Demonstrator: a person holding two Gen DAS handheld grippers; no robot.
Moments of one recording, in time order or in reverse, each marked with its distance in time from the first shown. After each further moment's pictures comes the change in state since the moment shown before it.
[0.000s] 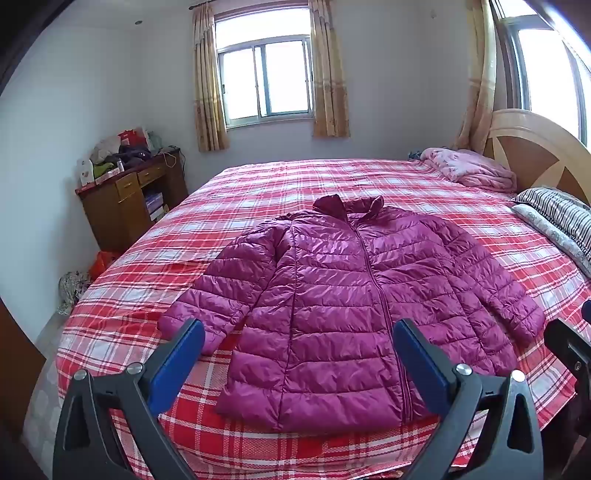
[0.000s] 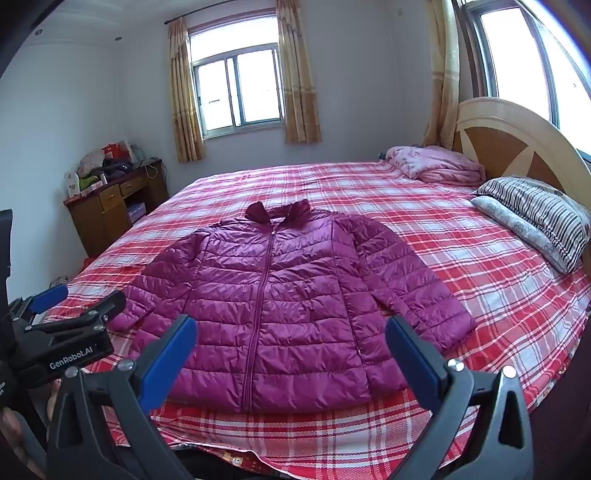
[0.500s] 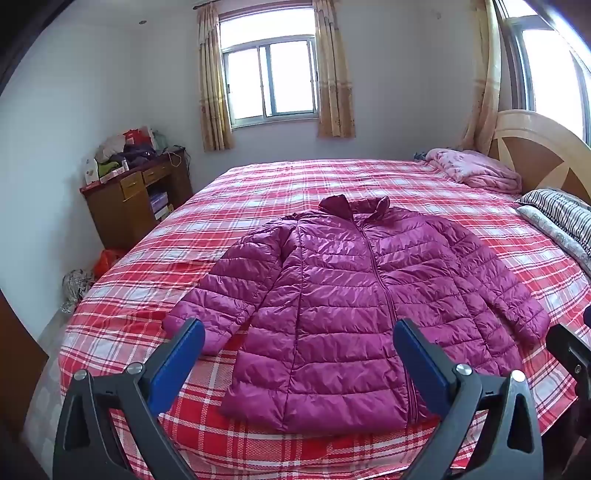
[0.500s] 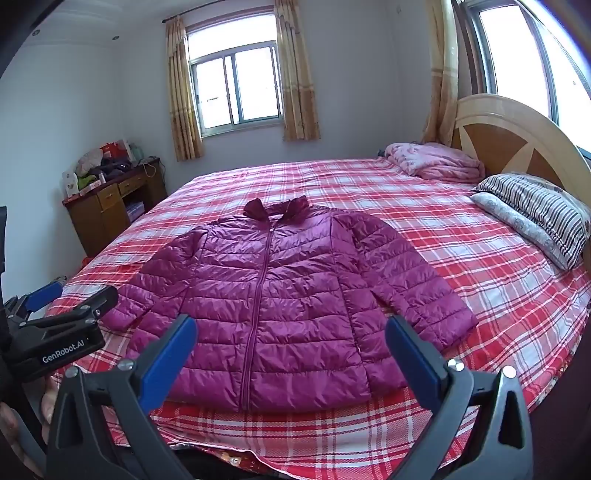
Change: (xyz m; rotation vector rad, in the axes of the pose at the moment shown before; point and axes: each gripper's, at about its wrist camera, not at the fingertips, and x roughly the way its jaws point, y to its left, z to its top) left arm 0.003 0.008 0.000 -0.021 -0.002 0.006; right arm 0.002 -0.002 -0.003 0.009 0.004 0.006
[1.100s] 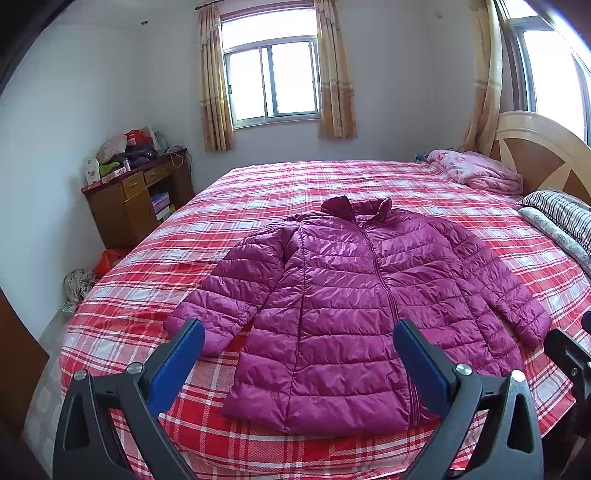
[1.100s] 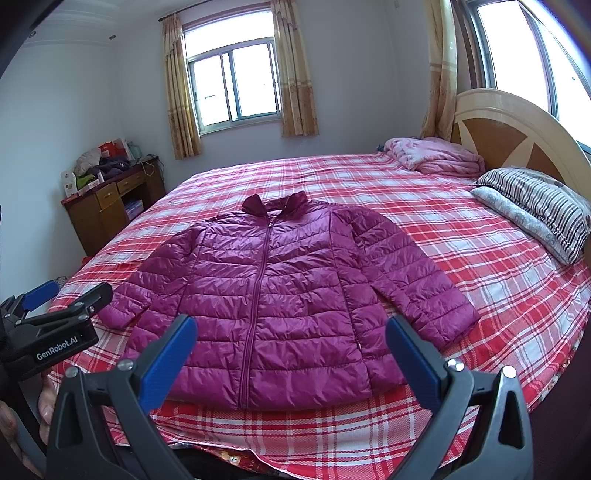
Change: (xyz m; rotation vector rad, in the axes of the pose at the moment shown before) left arm 0.003 -0.001 -0.002 0.004 -0.007 0.011; right arm 0.006 -0.001 -0.002 0.007 0.016 0.002
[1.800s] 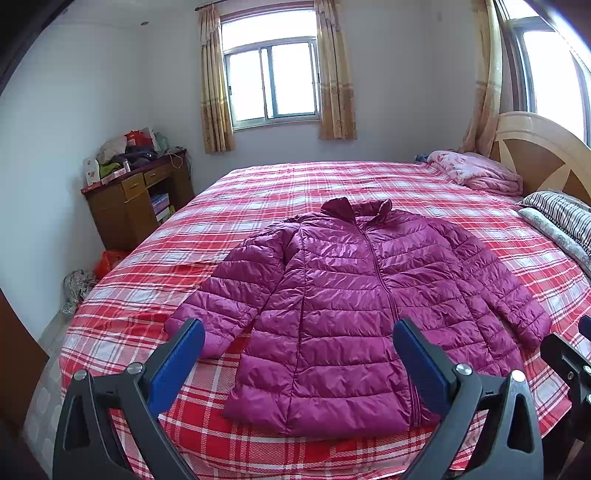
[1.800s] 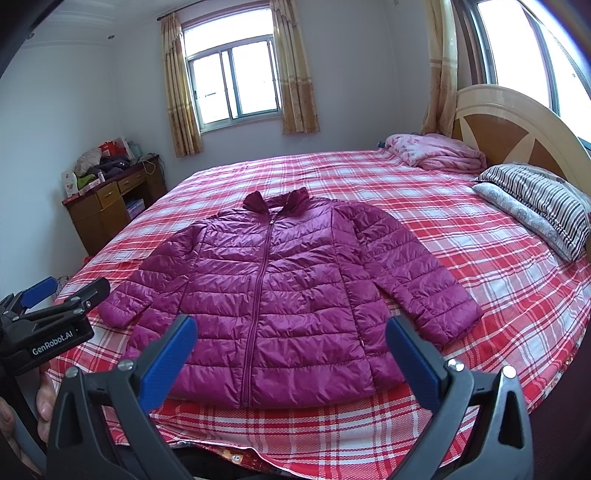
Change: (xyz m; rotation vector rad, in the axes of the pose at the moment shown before) left arm 0.000 0.001 0.002 -0.001 -0.002 -0.001; right arm 0.003 0.001 -0.004 0.003 0.011 0.008
